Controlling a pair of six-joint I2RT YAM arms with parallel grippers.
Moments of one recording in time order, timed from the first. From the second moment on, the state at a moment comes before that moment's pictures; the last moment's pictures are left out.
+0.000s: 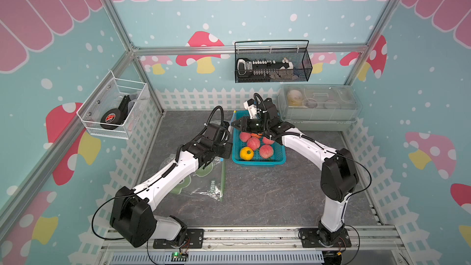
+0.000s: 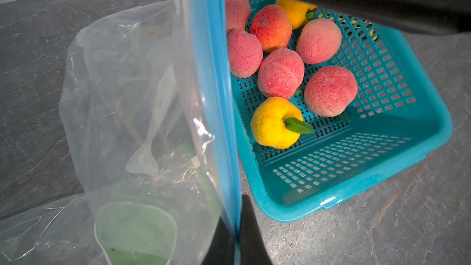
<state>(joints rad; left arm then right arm) -0.52 1.40 1.14 -0.57 -0.02 -0.15 0.58 1.89 1.58 -0.12 -0.52 0.67</state>
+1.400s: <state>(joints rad) -0.52 1.40 1.14 -0.57 -0.03 -0.15 0.58 1.92 1.61 -0.11 -0.52 0.68</state>
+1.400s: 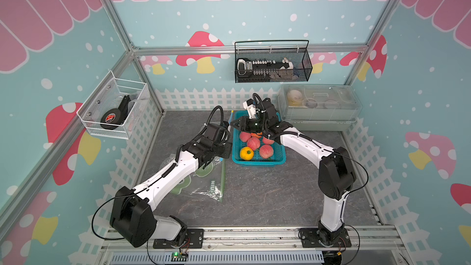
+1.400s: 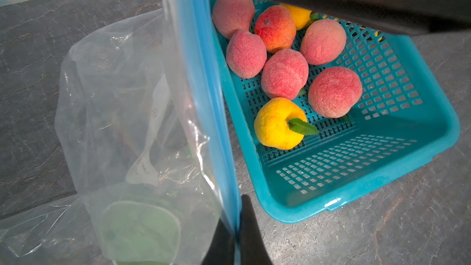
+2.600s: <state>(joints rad) -0.52 1.40 1.14 -0.57 -0.02 -0.15 0.58 1.92 1.63 -0.11 -0.51 0.69</state>
